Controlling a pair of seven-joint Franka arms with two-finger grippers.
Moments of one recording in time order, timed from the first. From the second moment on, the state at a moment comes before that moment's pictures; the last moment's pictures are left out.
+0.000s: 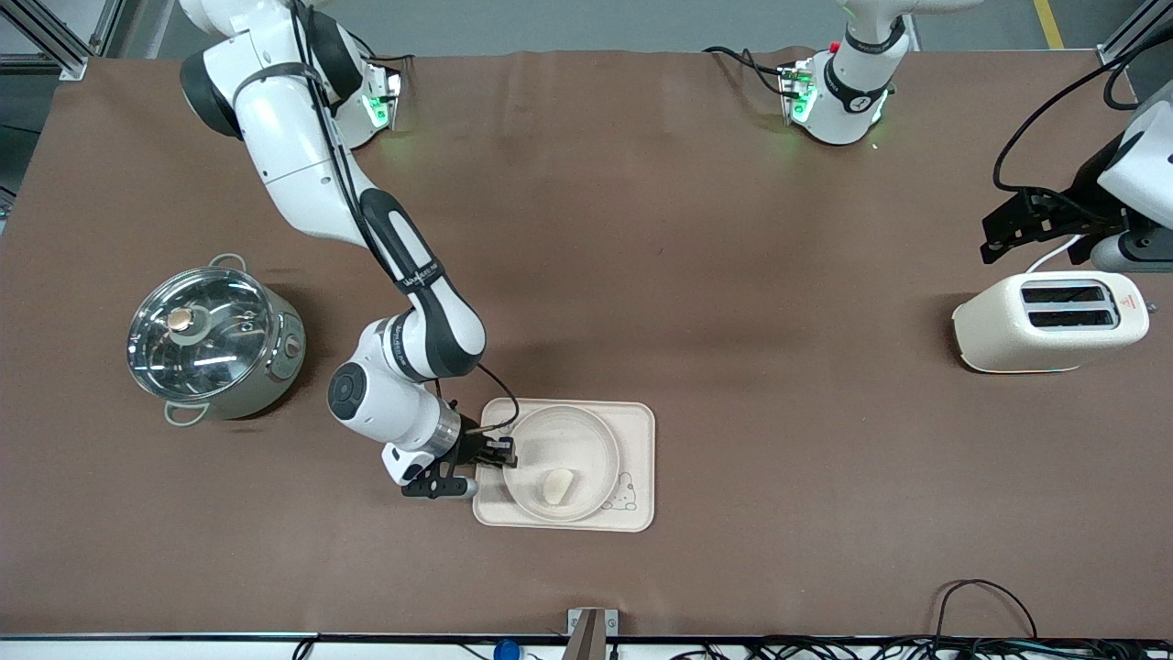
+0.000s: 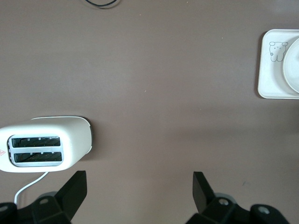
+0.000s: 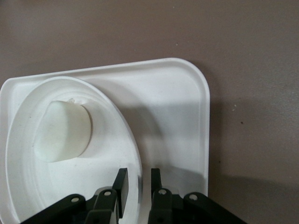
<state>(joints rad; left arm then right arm) -0.03 0.05 -0.08 -1.47 0.00 1.57 -0.08 0.41 0.99 0.00 -1.25 0.58 2.48 0.03</state>
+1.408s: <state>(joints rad) -0.03 0.05 -0.08 -1.47 0.00 1.56 -0.08 0.38 0.91 0.00 -1.20 0.58 2.29 0.02</state>
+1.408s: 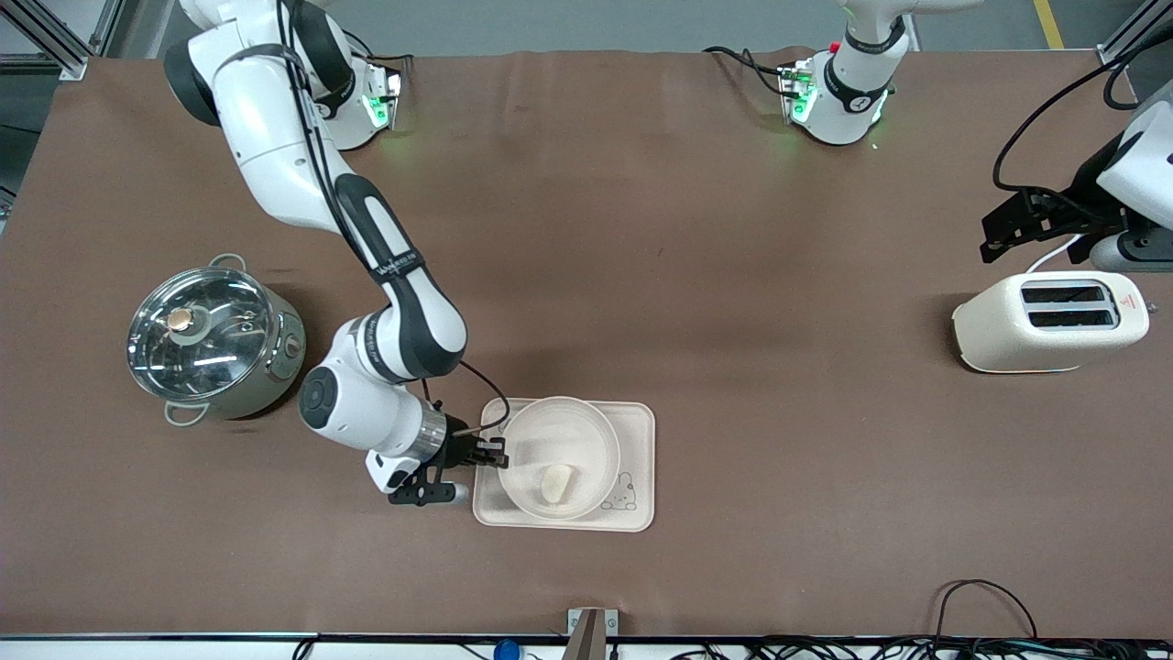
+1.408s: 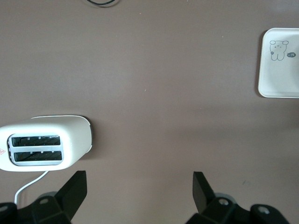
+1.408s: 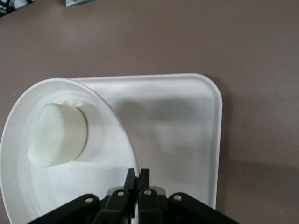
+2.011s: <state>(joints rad) -0.03 0.05 -0.08 -1.47 0.00 1.56 -0.08 0.51 0.61 0.02 -1.69 0.58 2.44 -0.04</state>
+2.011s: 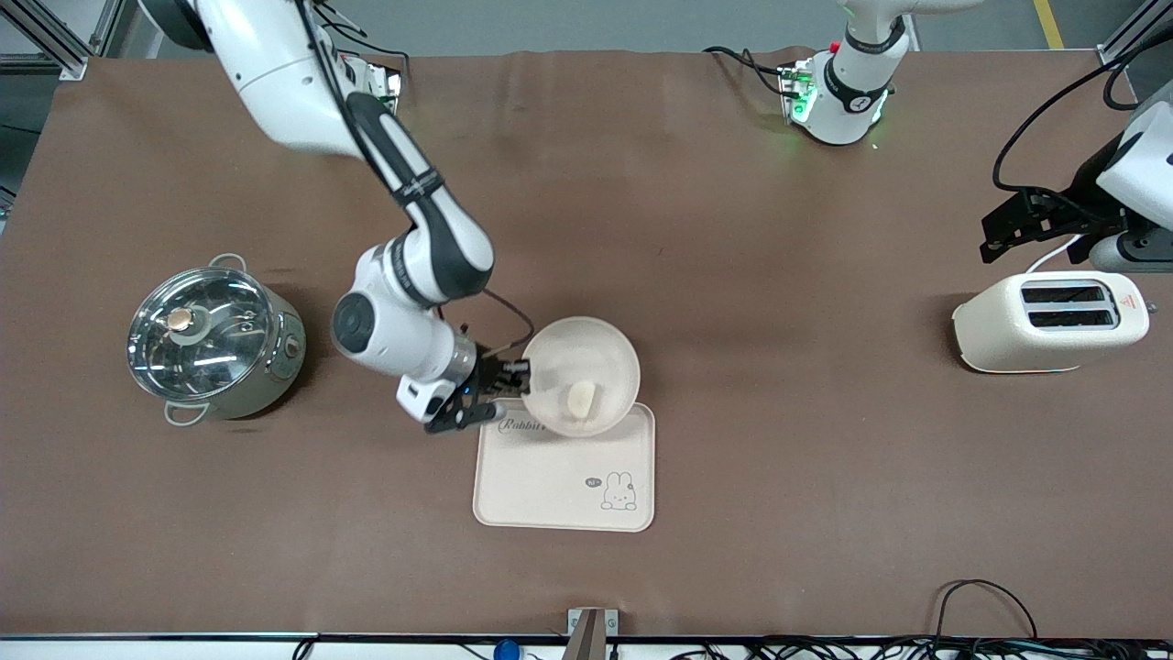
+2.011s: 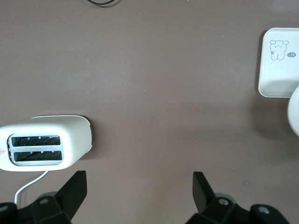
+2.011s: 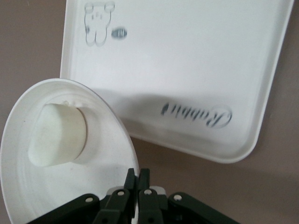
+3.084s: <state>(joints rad) -0.03 0.05 -0.08 -1.47 0.00 1.56 -0.08 0.66 0.56 0.02 -1.93 0.58 2.66 -0.05</state>
